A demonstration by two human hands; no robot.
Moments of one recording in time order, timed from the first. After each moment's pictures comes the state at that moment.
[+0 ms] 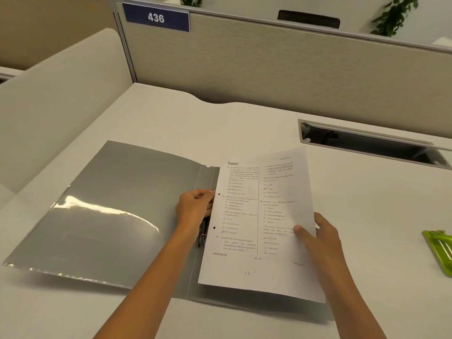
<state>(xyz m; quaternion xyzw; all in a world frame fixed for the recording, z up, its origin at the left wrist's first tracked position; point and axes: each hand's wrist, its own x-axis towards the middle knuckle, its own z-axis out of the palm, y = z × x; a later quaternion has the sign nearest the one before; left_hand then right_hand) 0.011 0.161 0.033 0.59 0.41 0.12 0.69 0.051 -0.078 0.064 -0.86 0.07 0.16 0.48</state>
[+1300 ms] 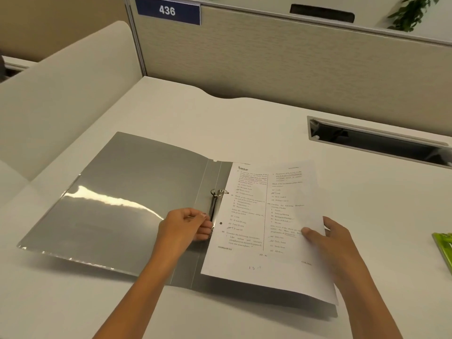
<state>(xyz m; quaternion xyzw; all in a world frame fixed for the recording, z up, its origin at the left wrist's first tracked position) -0.060 0.160 0.047 0.68 0.39 0.04 0.61 0.060 -0.098 0.059 -0.83 0.08 0.23 0.50</state>
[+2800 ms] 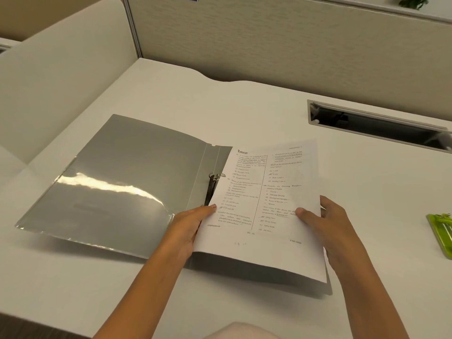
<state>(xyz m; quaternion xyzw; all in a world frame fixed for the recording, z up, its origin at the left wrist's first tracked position) -0.068 0.133 0.041 0.45 0.44 -0.03 0.78 0.042 -0.087 0.084 -0.82 0.05 0.22 0.53</state>
